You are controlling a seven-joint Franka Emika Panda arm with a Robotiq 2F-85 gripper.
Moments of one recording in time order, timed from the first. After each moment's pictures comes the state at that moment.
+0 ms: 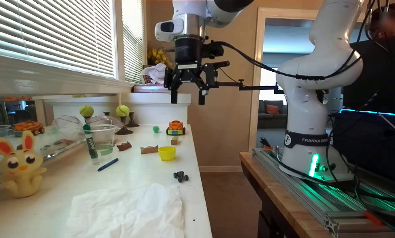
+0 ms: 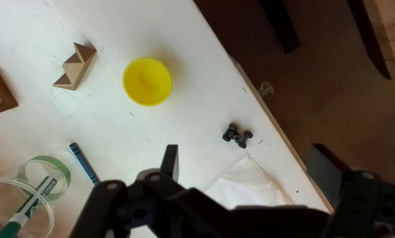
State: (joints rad) arm 0.23 -0.42 -0.06 -2.60 -0.01 2.23 -0.79
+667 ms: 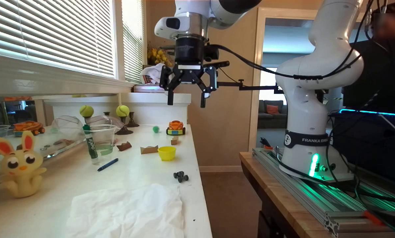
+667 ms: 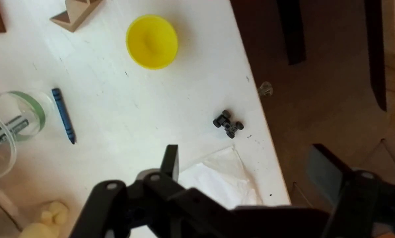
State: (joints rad) arm 0.27 -0.42 -0.05 -2.63 0.00 2.30 -1.01
